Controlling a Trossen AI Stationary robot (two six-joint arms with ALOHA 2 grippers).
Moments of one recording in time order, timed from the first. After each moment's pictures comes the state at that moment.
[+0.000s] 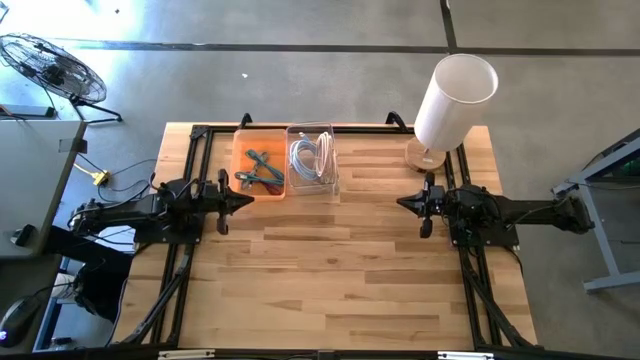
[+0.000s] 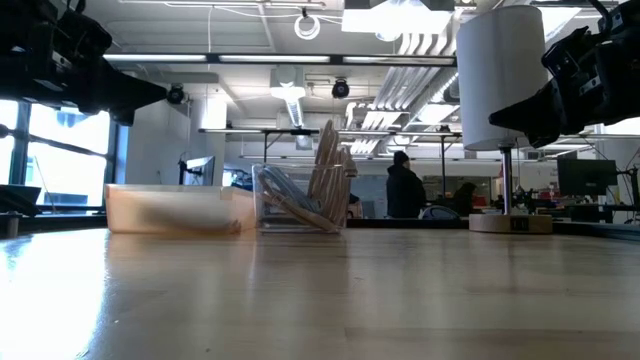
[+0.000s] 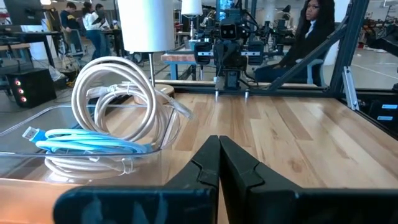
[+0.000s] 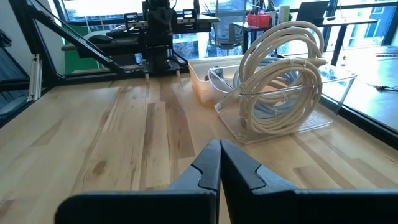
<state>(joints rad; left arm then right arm) 0.11 0.01 0.02 -0.01 0.00 0.00 -0.07 0.18 0.01 0.04 0.10 0.07</state>
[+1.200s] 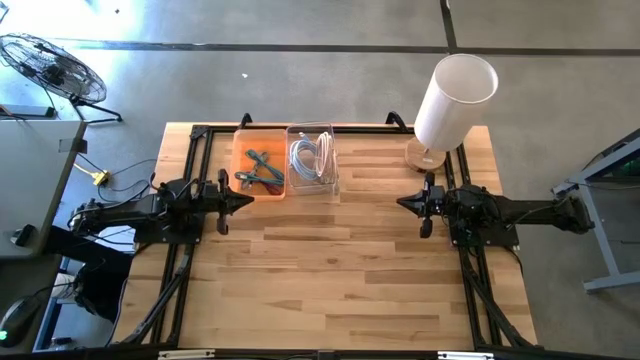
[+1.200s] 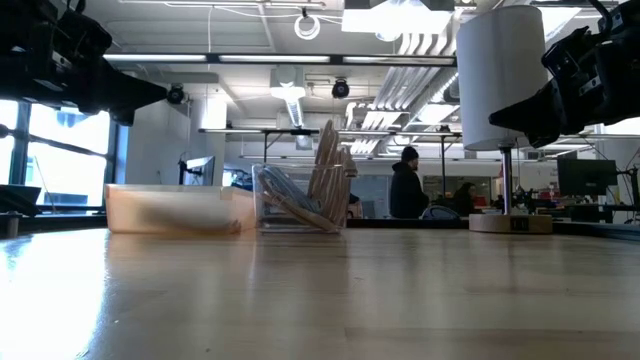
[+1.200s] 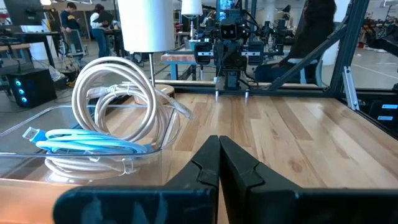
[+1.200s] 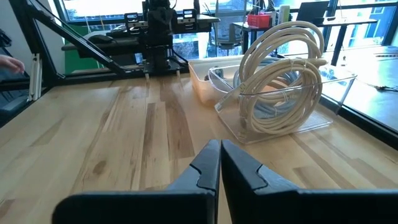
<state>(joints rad) 0.11 0.01 0.02 0.00 0.00 0.00 -0.07 0.18 0.01 0.04 0.10 0.07</state>
